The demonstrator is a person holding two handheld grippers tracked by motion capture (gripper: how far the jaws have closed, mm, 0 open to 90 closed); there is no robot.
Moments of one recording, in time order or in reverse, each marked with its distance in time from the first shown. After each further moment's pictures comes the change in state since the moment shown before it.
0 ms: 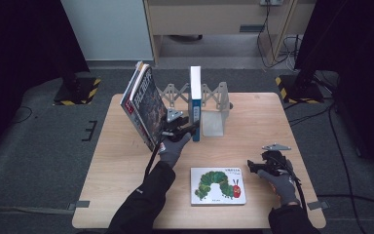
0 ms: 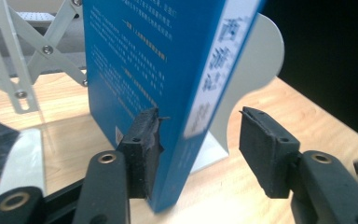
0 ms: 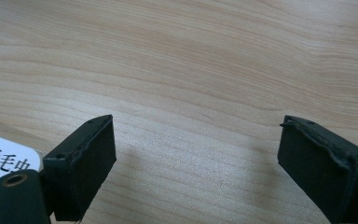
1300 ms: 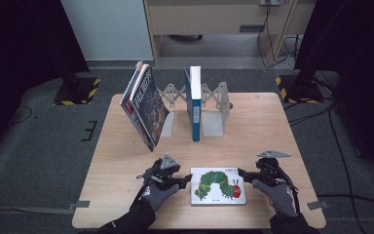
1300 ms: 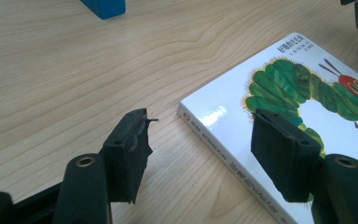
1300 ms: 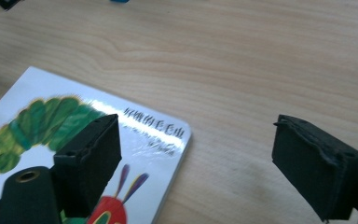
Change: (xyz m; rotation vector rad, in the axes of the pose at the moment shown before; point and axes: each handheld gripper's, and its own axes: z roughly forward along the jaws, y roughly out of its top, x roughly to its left) left arm -0.022 -0.111 -0.063 0.301 -0.117 0.102; right arm 0.042 -0.003 -0.043 -0.013 0.207 0.019
